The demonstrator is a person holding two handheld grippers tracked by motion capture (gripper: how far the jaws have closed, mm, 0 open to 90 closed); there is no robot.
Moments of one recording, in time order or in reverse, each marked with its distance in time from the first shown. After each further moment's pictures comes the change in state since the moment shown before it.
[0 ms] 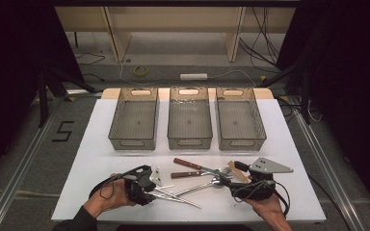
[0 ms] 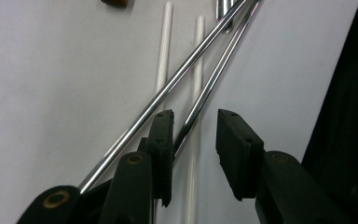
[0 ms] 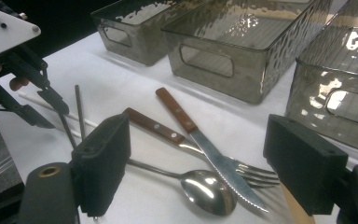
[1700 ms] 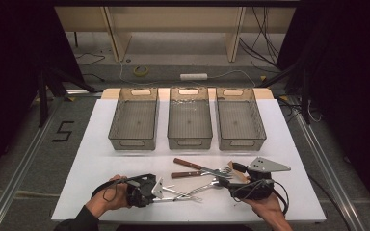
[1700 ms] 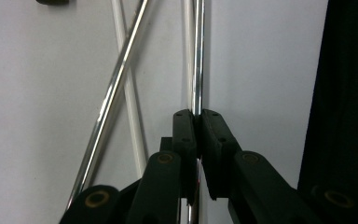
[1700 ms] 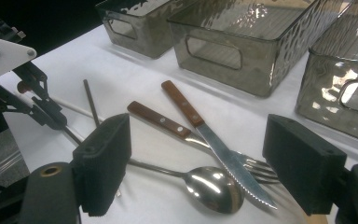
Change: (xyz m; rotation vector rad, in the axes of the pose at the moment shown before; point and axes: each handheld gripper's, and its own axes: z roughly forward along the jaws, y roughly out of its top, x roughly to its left) left arm -0.011 -0.001 0.010 0.056 -0.011 0.232; right arm -0.001 -0.001 0.004 0.032 0.028 0.010
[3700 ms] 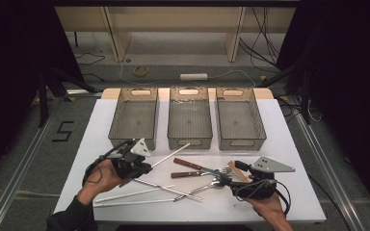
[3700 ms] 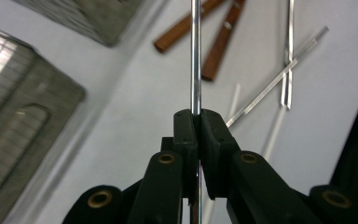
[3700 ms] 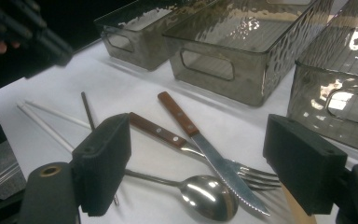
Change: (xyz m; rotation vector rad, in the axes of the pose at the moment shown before) left arm 0.053 -0.016 -0.071 -0.314 0.133 -0.440; right arm -0.003 0.000 -0.005 -0.049 -0.012 0.013
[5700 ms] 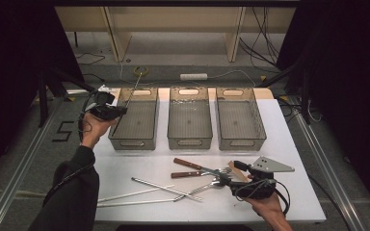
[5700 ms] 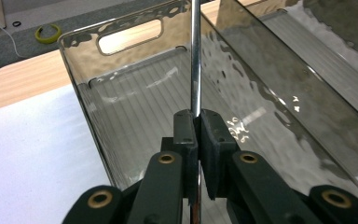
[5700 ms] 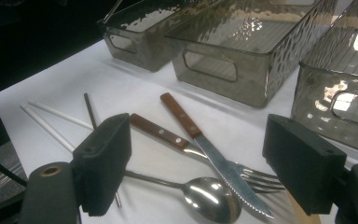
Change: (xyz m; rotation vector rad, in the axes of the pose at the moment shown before) left arm 0.173 -0.001 0.003 -0.246 0.298 -0.482; right arm 0.000 0.000 0.001 -0.005 0.011 0.000
